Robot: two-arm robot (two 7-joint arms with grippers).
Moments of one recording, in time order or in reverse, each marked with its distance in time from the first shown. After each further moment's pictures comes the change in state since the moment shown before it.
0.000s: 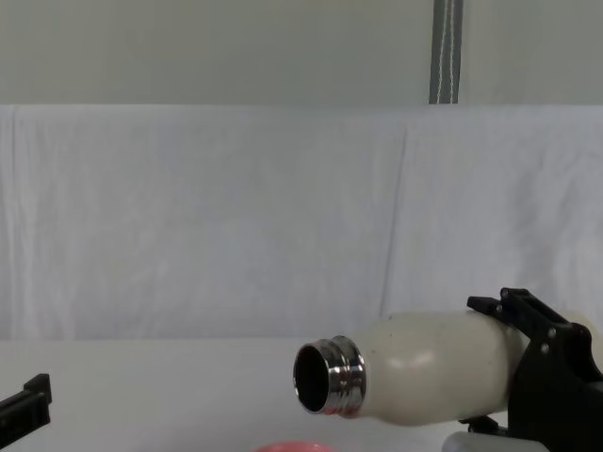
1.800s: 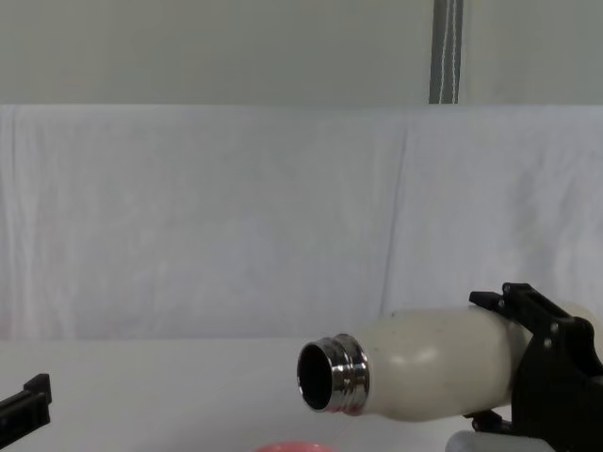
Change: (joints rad) left arm 0.000 0.000 0.000 0.000 0.000 0.000 0.000; right arm 0.008 0.012 -0.005 -0.002 -0.009 0.006 -0.005
